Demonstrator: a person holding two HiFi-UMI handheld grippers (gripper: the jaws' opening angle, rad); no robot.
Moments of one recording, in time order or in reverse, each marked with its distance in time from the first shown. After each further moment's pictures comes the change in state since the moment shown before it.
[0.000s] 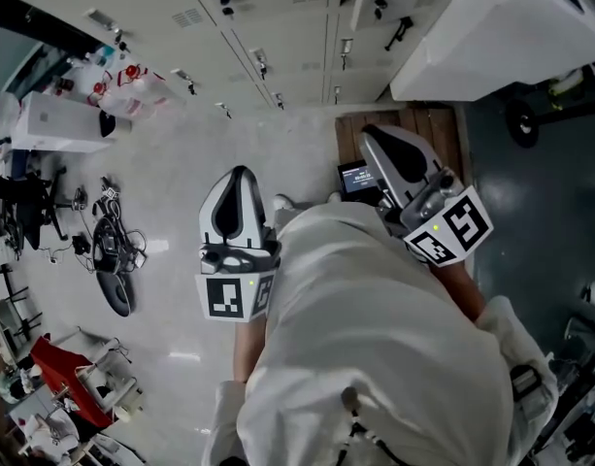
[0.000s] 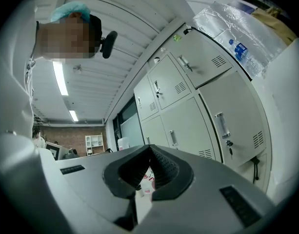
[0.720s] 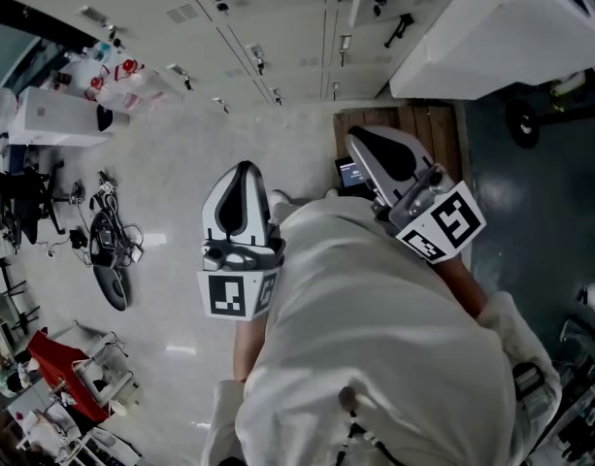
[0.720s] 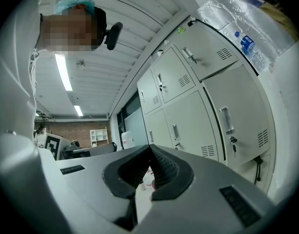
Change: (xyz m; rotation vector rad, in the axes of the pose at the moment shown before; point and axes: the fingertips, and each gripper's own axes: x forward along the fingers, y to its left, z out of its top) left arm 0.014 -0.016 -0.008 -0.012 0.001 -0.009; right arm 0.007 -0.005 -0.018 -0.031 0.071 0.052
